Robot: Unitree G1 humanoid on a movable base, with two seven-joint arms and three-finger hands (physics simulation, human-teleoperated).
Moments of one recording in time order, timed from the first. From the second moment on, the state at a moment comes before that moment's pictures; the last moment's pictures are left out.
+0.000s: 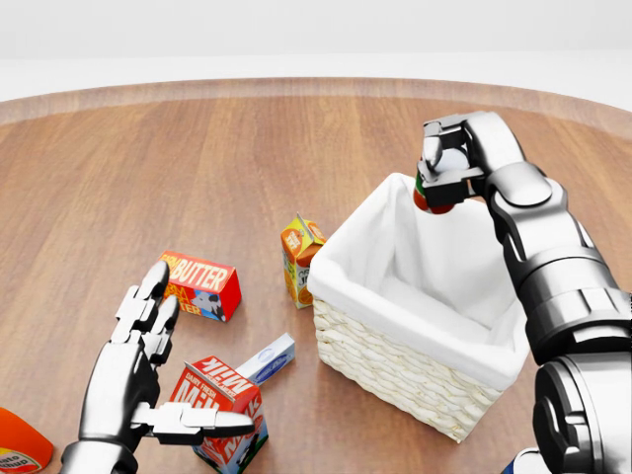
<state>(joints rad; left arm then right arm) 0.06 0.02 0.01 -0.11 0.03 0.07 -0.10 -1.14 -0.33 -0.12 1.24 -0.16 0.02 0.15</state>
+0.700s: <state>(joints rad) 0.07 0.02 0.01 -0.11 0.03 0.07 -0.10 -1.14 -0.32 -0.13 1.30 -0.20 0.09 0.08</state>
